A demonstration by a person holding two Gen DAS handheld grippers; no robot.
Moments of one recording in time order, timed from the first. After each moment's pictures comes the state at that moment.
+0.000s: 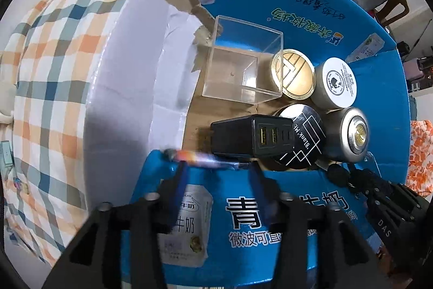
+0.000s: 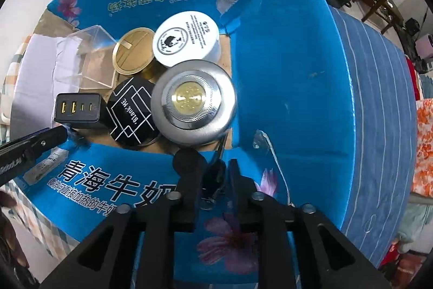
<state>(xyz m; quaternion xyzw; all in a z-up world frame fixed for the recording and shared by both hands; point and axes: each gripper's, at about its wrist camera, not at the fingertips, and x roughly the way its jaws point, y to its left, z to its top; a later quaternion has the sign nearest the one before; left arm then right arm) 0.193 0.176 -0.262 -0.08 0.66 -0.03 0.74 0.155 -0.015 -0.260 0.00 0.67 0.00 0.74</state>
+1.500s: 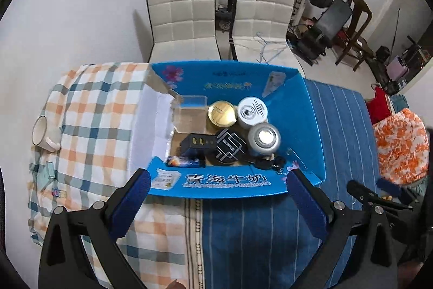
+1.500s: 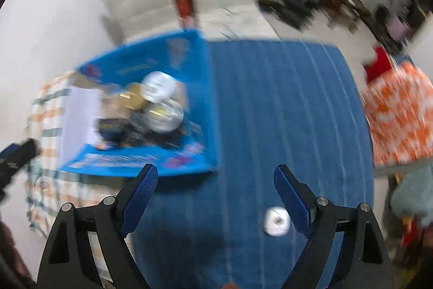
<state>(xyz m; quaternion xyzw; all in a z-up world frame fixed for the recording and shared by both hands) 0.111 0.104 -0.102 -0.02 0.54 -0.05 0.84 0.054 -0.107 -0.110 0.07 0.59 -0.06 0.80</state>
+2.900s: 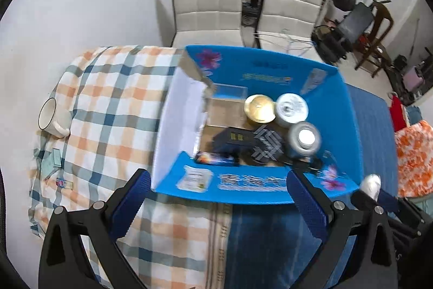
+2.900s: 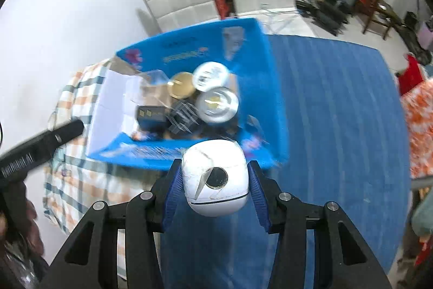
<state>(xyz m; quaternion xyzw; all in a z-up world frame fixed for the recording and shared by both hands) 0.123 0.163 -0.139 -0.04 0.55 0.01 0.83 0.061 -0.018 -0.100 0.08 0.57 0.05 0.82</state>
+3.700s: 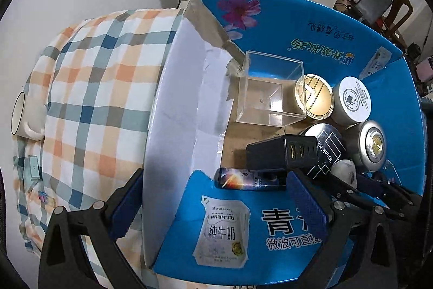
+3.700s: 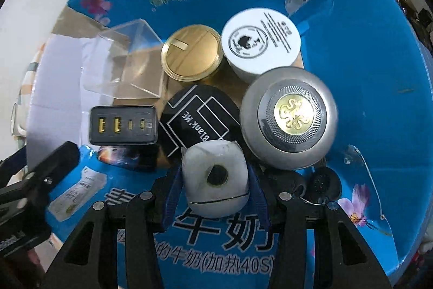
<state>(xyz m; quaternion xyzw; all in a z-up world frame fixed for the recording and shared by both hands) 0.187 0.191 -0.245 -0.02 0.61 0.02 0.80 0.168 0.048 -0.279 0.05 0.66 0.04 0.75</state>
